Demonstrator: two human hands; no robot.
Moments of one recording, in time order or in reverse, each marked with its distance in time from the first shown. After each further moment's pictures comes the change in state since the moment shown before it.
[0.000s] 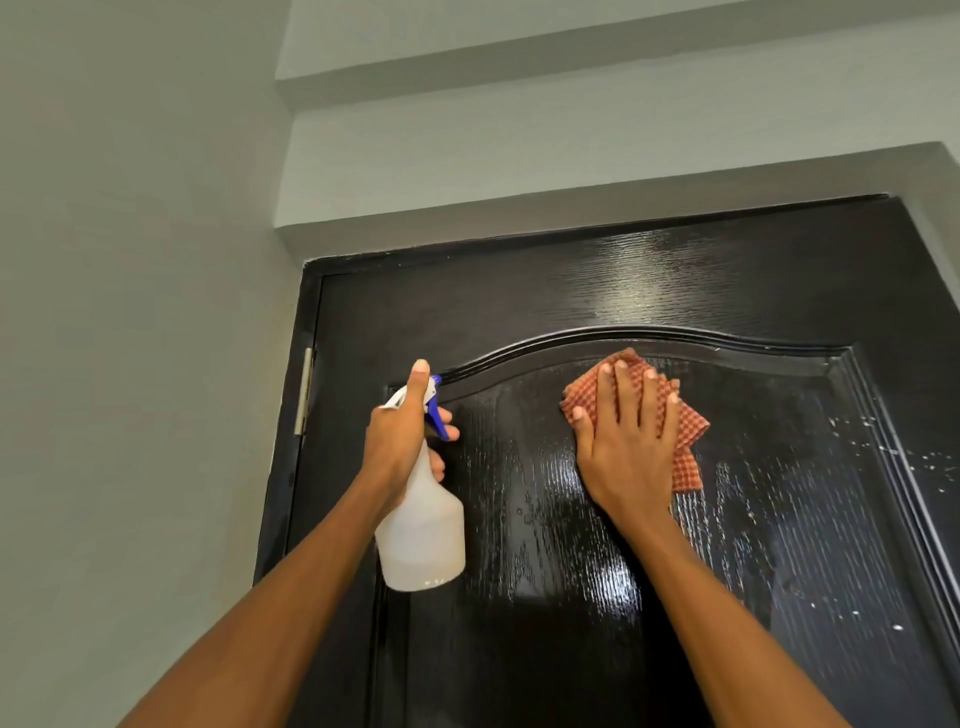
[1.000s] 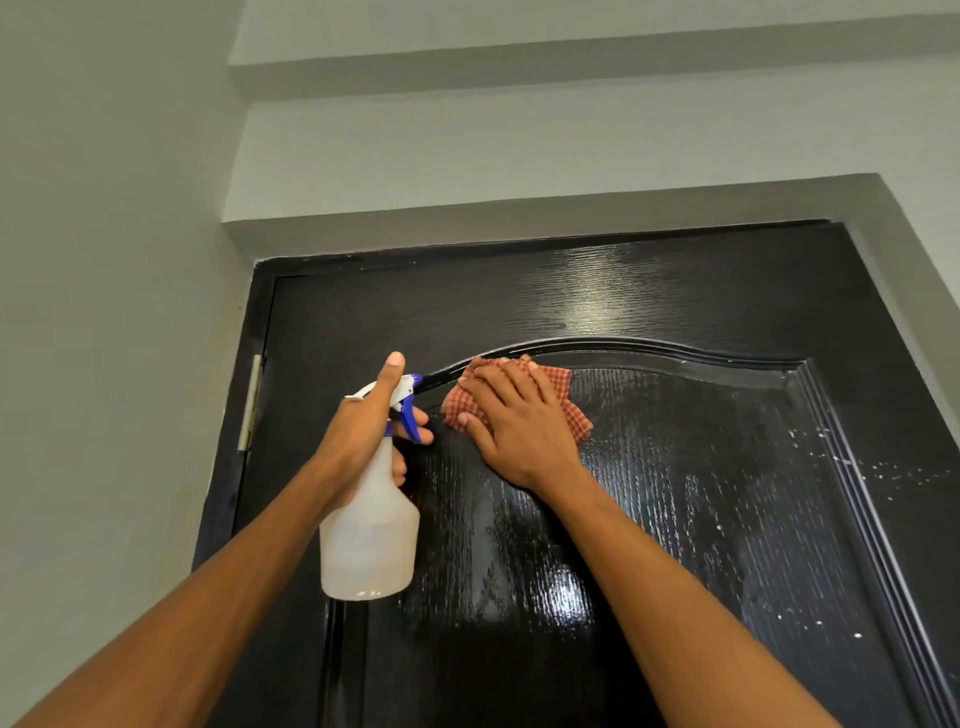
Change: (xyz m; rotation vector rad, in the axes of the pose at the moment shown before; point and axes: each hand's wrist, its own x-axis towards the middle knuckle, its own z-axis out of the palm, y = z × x) left_hand 0.021 0.015 -0.005 0.096 -0.223 0.014; right_hand 0.050 -0.059 0.012 0.005 -0.105 -0.469
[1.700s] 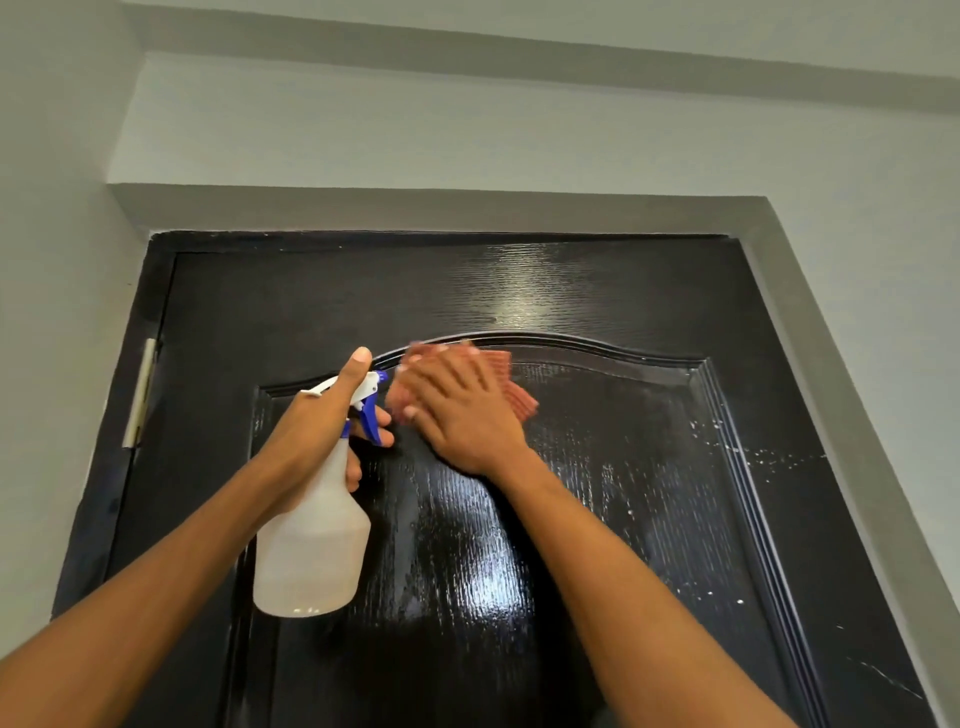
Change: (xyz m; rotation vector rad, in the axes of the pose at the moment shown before) left_hand -0.009 0.002 0.029 0.035 -0.106 0.059; right_hand -0.004 0.022 -0.011 -0.058 -0.078 -0.075
